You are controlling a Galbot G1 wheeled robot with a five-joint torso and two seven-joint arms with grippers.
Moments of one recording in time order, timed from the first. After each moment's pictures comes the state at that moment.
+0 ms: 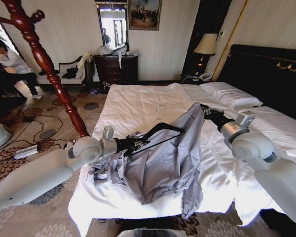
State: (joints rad) left arm 0.26 -0.55 0.50 -2.10 -1.28 0.46 0.05; right arm -0.97 0.56 0.52 2.07 1.04 -0.32 0.27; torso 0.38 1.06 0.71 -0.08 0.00
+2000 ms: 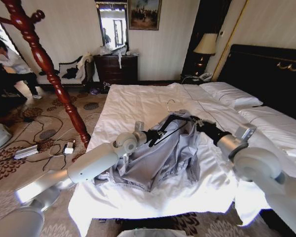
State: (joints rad) left arm 0.22 -1.06 0.52 -1.72 -1.25 0.40 -0.20; right arm -1.24 0.57 0.64 2.30 1.17 -0.35 0.31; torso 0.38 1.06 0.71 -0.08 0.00
